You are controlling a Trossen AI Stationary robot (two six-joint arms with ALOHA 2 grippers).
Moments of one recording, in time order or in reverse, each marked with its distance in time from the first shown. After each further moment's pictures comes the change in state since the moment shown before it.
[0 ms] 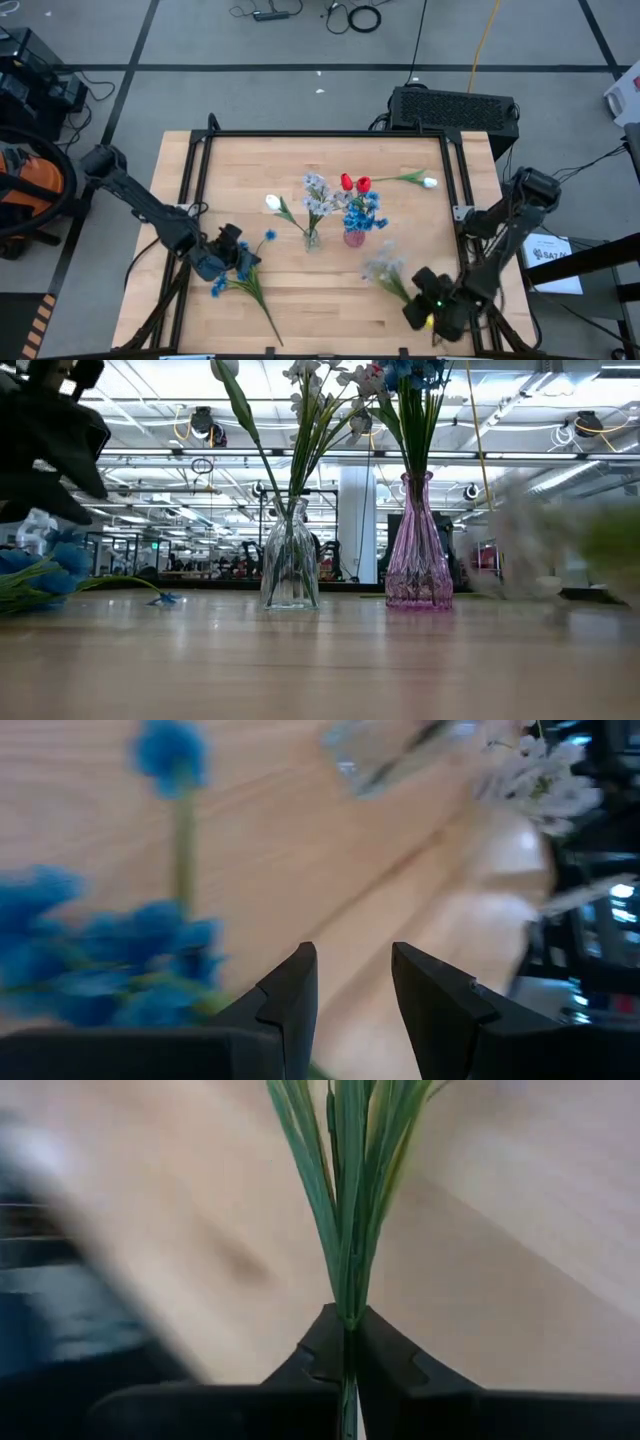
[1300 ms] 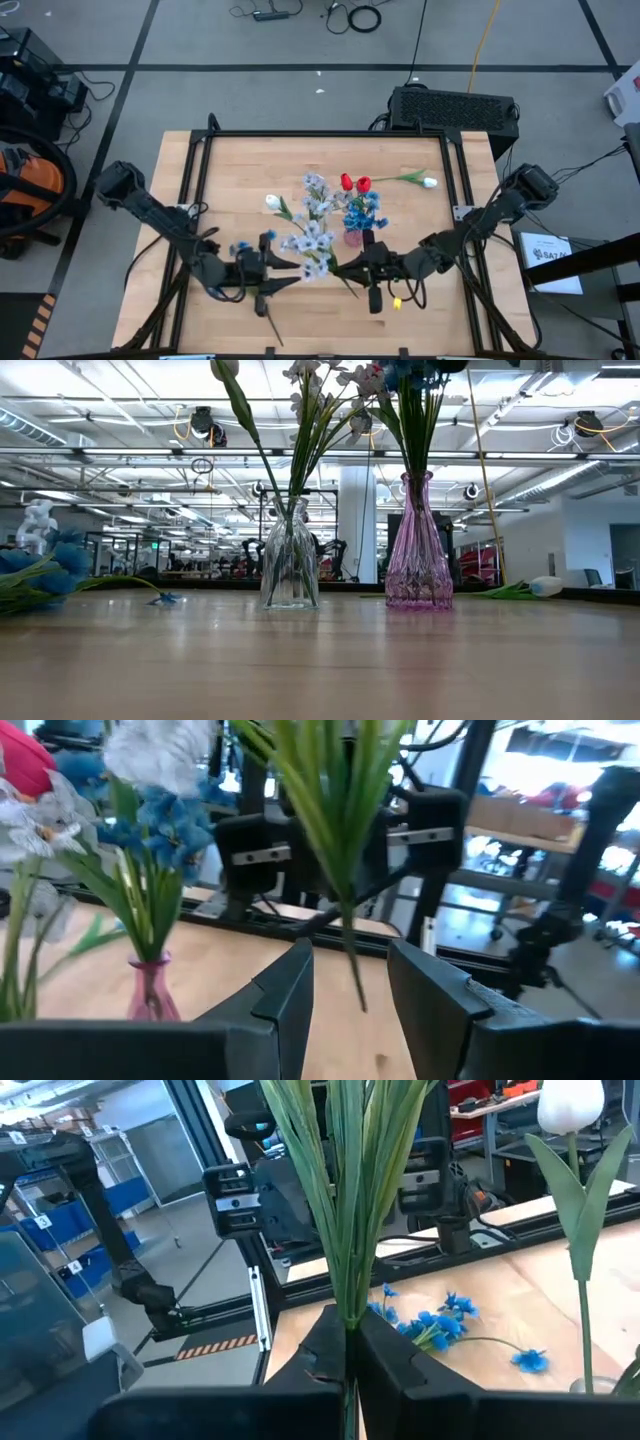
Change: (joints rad) left arm 0.033 0.370 0.310 0.929 -0.189 1.537; right arm -0.449 -0.010 0.002 1.111 0.116 -1.537
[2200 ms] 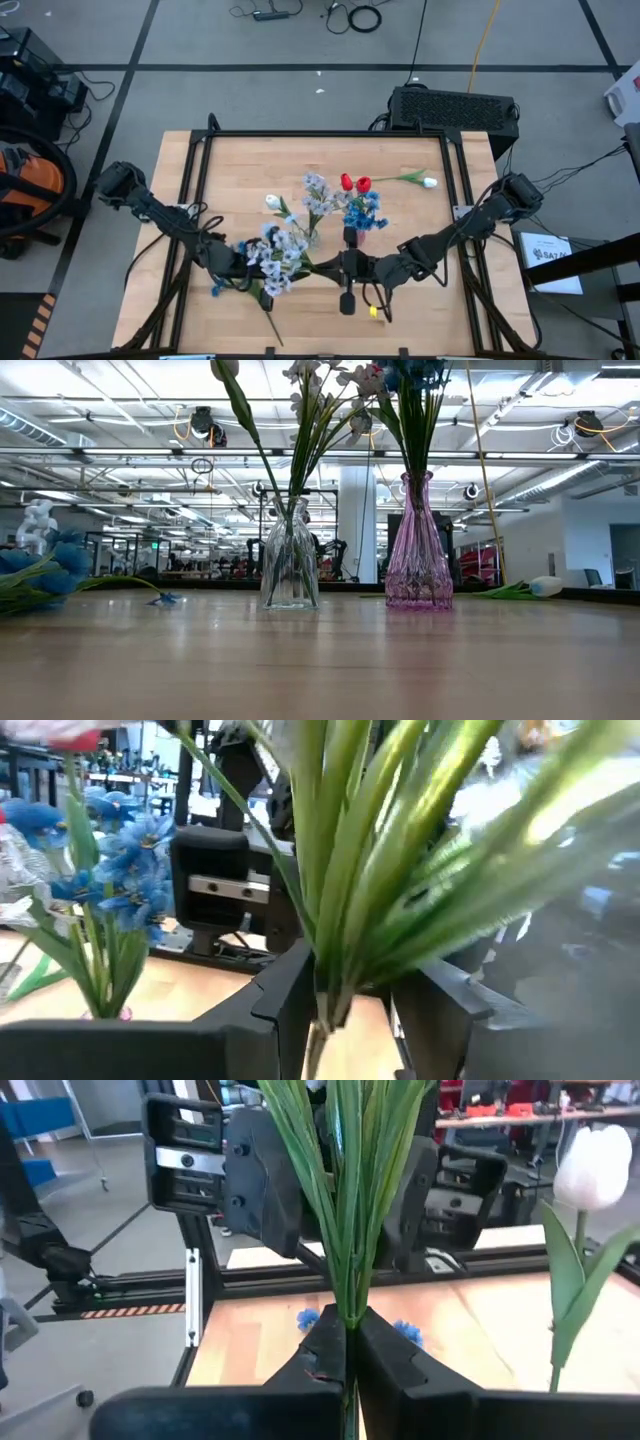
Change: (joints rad) left arm 0.094 0.003 0.050 0.038 0.175 0.002; right arm -0.039 0.164 0.310 -0.255 0.054 -0.177
